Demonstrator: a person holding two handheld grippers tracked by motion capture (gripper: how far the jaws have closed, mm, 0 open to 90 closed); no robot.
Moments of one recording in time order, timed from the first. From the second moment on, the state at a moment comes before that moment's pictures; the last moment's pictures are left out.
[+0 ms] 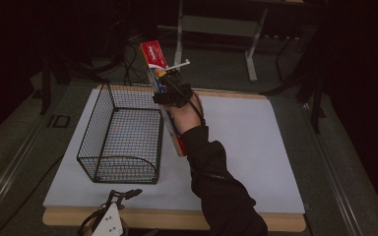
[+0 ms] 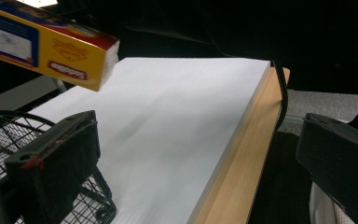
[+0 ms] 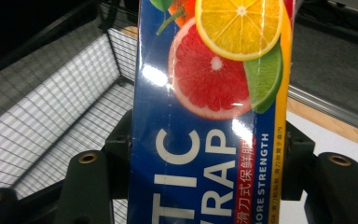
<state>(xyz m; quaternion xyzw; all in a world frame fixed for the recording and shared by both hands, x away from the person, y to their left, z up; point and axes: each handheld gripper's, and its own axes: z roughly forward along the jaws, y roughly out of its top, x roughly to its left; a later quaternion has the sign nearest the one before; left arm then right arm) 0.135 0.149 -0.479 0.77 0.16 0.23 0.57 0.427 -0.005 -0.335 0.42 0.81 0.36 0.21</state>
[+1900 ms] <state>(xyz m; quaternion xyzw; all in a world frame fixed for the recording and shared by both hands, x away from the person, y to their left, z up) 0.129 0.155 -0.478 0.77 0.16 0.24 0.57 0.430 0.118 -0.407 0.40 0.84 0.34 0.16</state>
